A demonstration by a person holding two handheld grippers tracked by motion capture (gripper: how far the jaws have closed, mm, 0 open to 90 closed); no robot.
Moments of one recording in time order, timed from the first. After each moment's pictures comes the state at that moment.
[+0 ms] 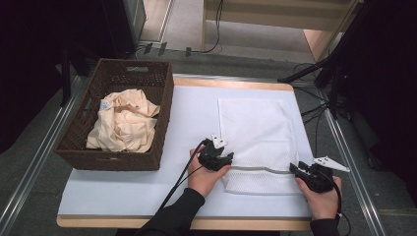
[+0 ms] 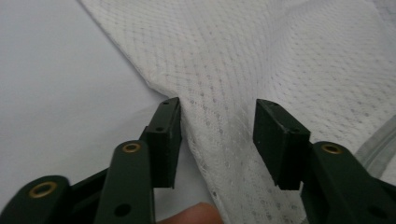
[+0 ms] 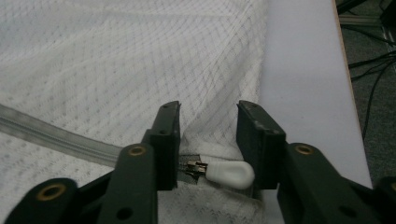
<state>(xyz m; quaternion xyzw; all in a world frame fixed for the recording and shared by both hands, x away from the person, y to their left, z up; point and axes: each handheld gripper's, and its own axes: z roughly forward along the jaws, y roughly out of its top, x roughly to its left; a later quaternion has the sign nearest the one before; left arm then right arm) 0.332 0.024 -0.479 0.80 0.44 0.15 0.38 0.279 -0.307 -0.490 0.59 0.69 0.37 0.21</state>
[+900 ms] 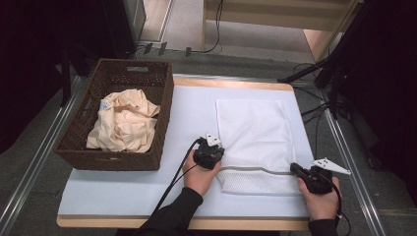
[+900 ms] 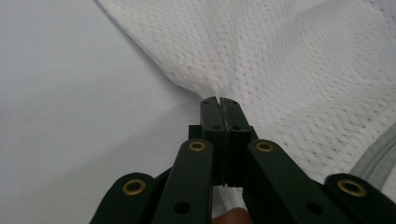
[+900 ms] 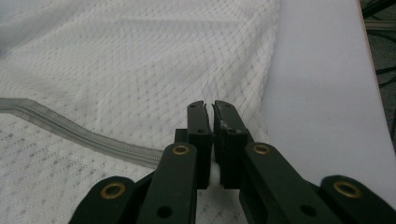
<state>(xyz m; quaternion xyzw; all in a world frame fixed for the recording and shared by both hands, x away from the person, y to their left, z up) 0.335 0.042 -0.476 0.79 0.46 0.13 0.38 0.272 -0.304 -0.488 0.57 0.69 0.40 0.19</state>
